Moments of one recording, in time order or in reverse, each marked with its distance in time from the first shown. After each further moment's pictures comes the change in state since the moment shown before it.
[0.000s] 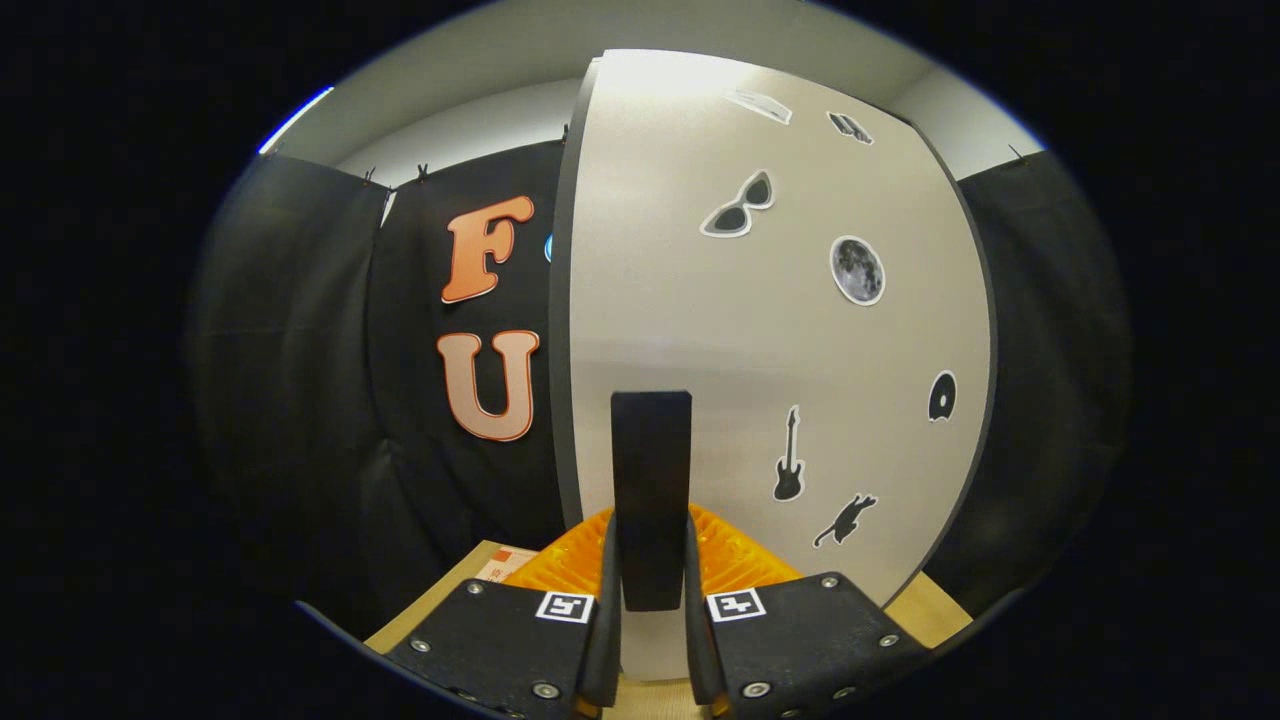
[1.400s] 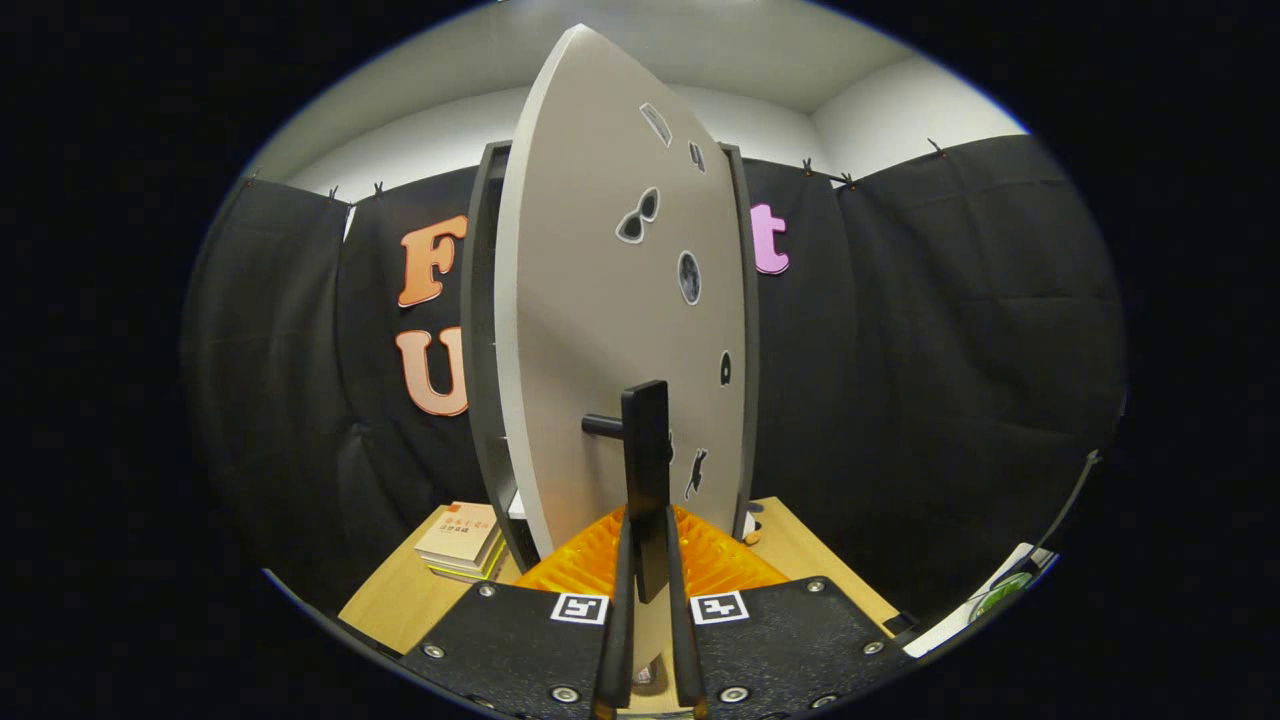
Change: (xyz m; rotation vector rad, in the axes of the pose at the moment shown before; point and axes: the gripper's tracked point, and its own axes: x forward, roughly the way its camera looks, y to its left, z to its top) arm -0.111 -0.097 -0.003 0.019 0.034 -0.165
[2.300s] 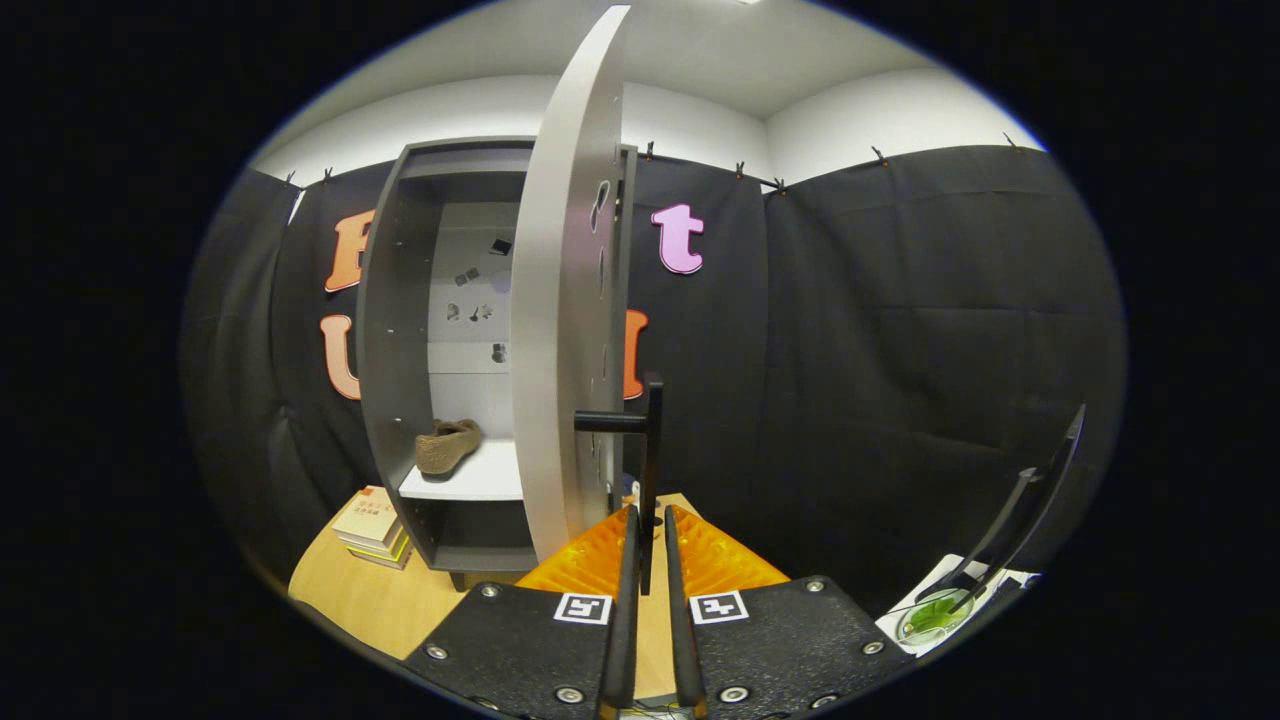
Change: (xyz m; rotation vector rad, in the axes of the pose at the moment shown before) arm -0.011 -0.096 -0.006 -0.036 0.008 -0.204
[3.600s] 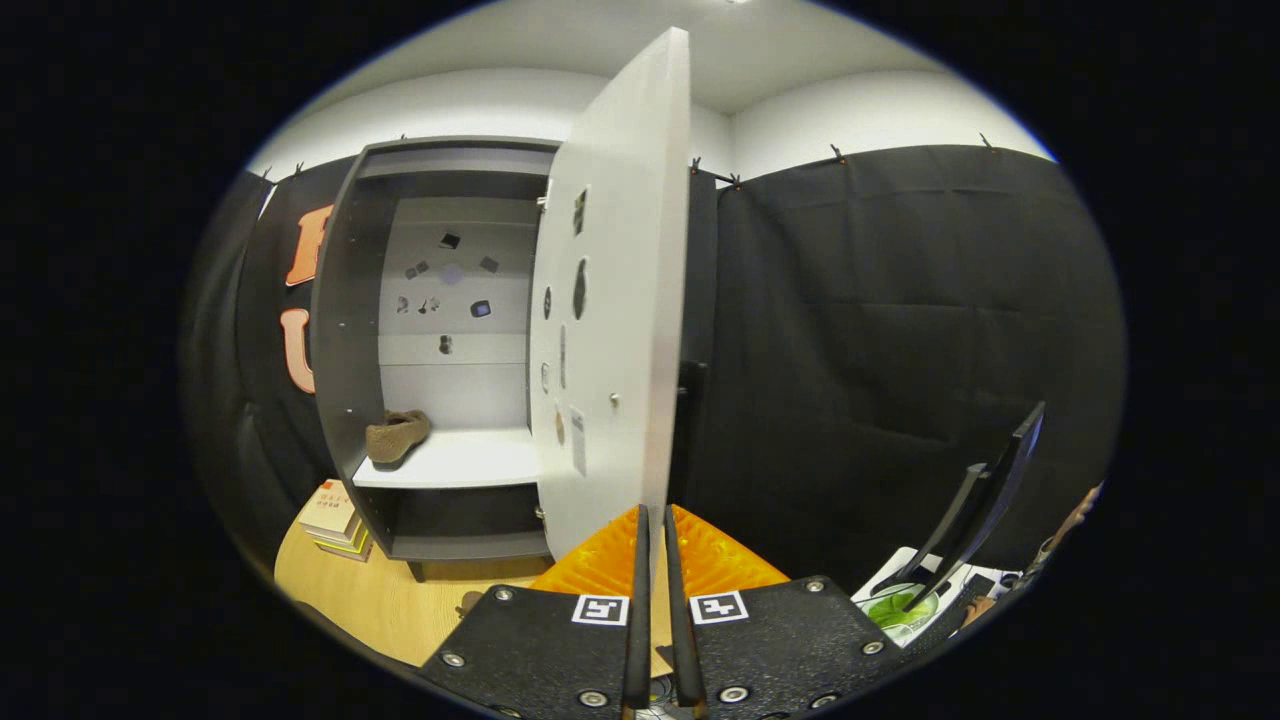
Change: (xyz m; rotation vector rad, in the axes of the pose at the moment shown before) arm -0.019 -0.044 -0.010 -0.016 0.037 -0.117
